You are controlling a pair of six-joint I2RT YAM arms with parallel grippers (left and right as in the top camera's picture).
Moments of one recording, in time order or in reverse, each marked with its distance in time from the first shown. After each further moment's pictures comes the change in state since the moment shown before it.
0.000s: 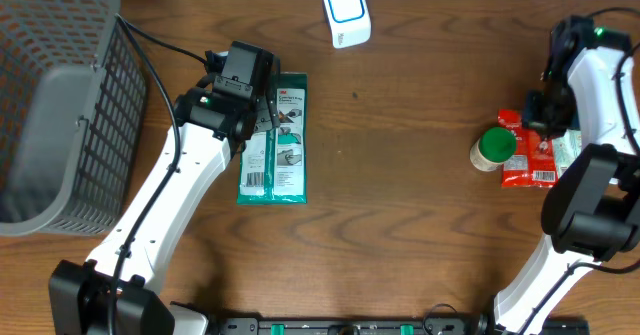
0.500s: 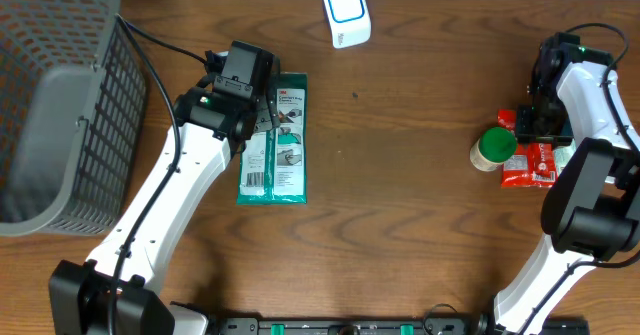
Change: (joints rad) left arm 0.000 0.000 0.000 0.000 0.000 0.000; right arm 0.001 0.002 -0.118 0.118 0.022 -0.120
